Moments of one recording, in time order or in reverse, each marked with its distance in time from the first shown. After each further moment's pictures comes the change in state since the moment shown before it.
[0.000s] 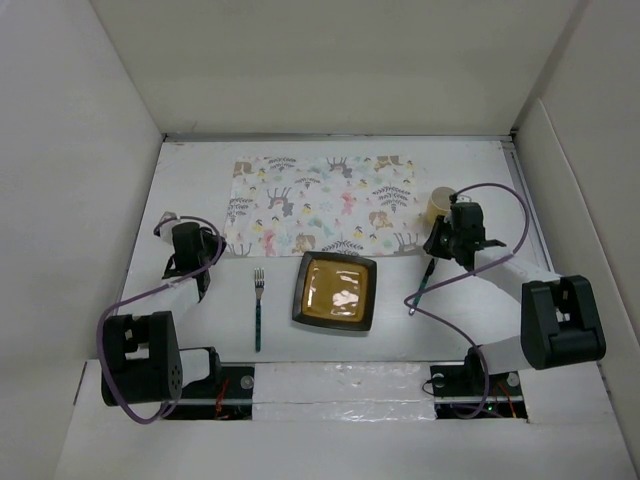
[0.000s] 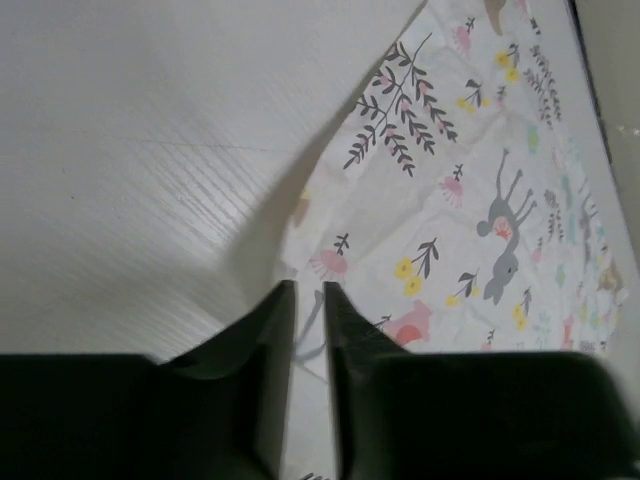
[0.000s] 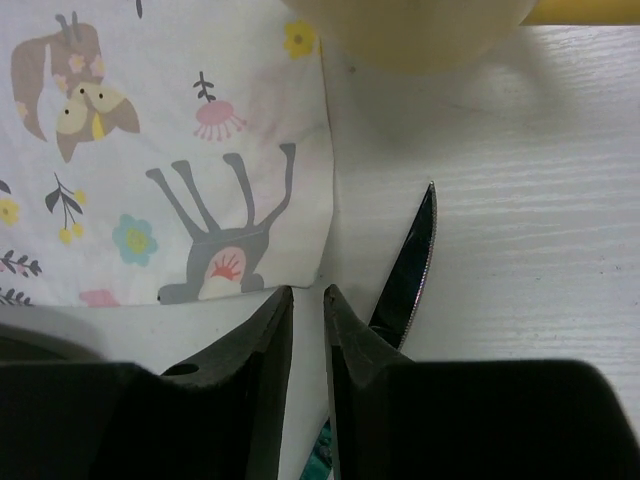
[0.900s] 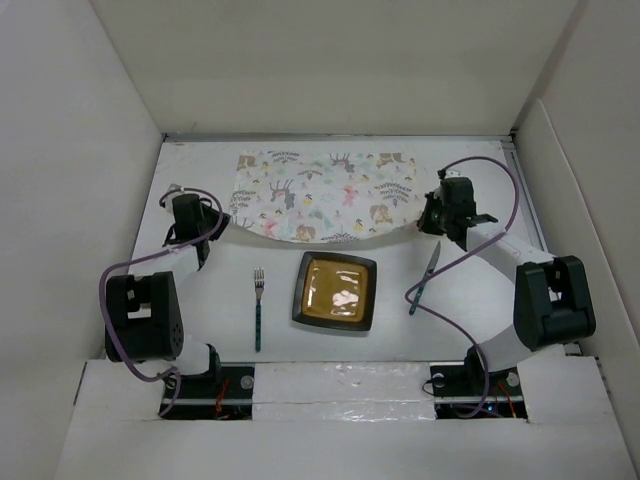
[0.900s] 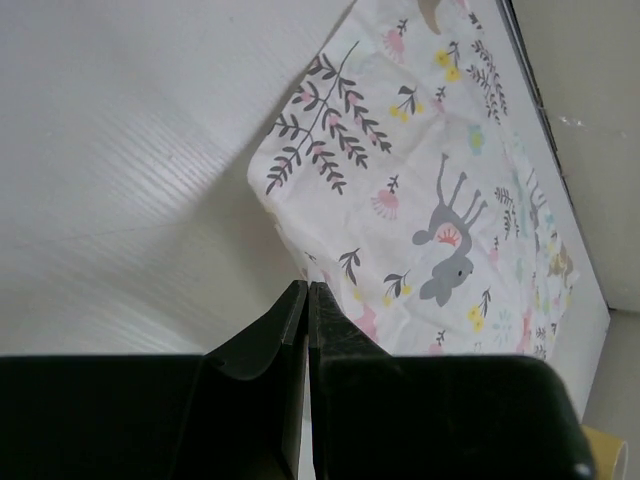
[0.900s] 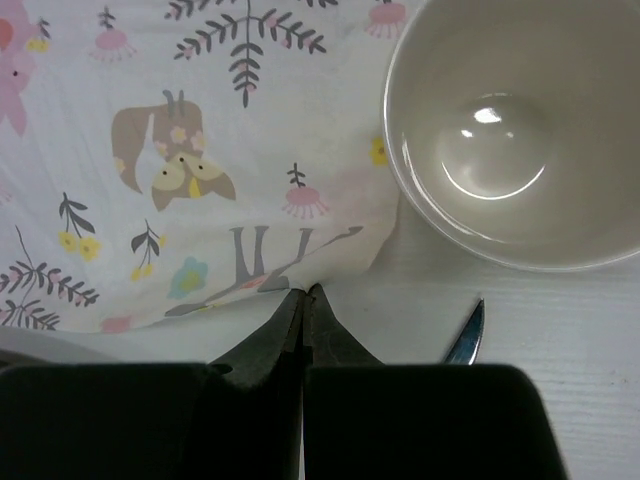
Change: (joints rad) left arm 0.000 0.223 0.265 -0.030 0.117 0.006; right arm 0.050 0.118 0.245 -0.074 0.029 -0.046
